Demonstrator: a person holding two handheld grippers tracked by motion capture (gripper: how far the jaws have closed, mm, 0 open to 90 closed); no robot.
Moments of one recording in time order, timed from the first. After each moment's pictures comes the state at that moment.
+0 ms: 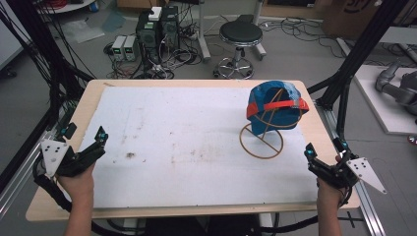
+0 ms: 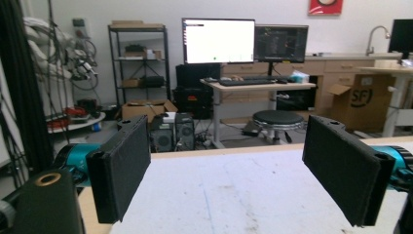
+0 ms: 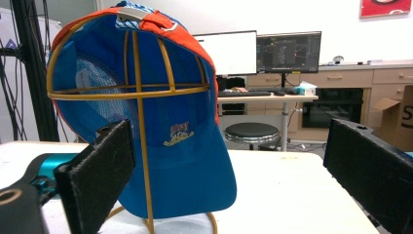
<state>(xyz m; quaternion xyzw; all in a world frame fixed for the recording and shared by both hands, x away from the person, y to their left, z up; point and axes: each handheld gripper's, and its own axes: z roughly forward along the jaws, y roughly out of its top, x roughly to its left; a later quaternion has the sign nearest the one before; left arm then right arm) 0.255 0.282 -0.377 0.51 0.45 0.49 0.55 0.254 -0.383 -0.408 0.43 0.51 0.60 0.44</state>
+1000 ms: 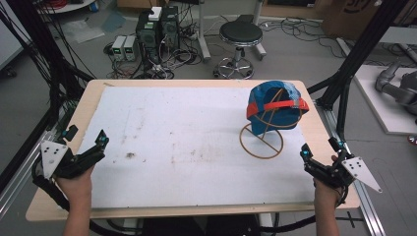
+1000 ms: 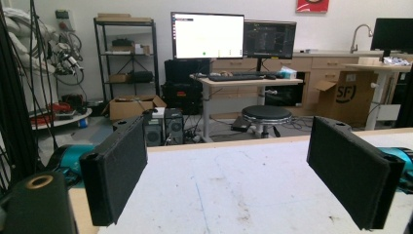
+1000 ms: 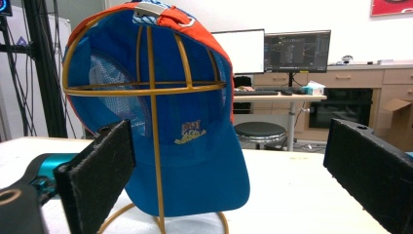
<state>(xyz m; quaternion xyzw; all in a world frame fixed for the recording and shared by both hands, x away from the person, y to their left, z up) 0.253 0.289 -0.382 0.52 0.44 0.48 0.56 0.255 -0.375 -0.409 0.41 0.52 0.61 0.44</state>
